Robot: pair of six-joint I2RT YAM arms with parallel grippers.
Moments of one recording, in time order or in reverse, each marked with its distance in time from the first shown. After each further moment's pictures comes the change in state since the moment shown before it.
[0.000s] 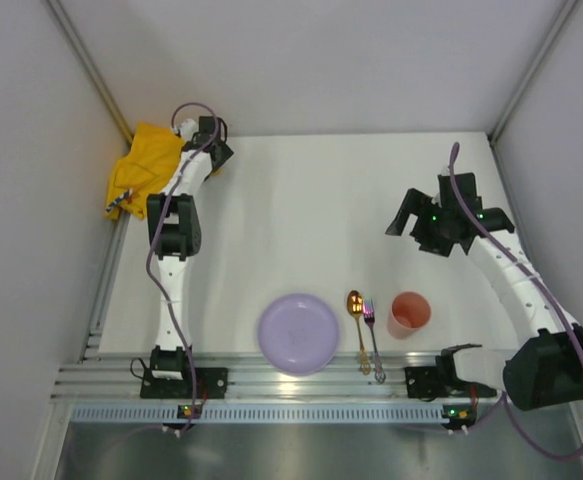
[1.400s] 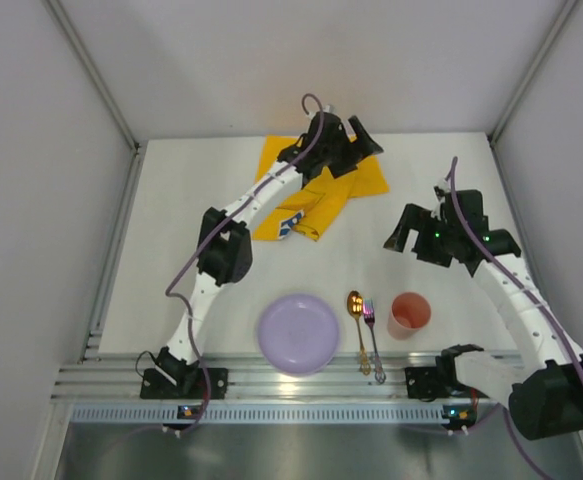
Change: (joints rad) left arm -0.539 -0.085 0.123 0.192 0.529 -0.230; right arm -0.003 -0.138 -0.125 0.045 -0.098 -0.091
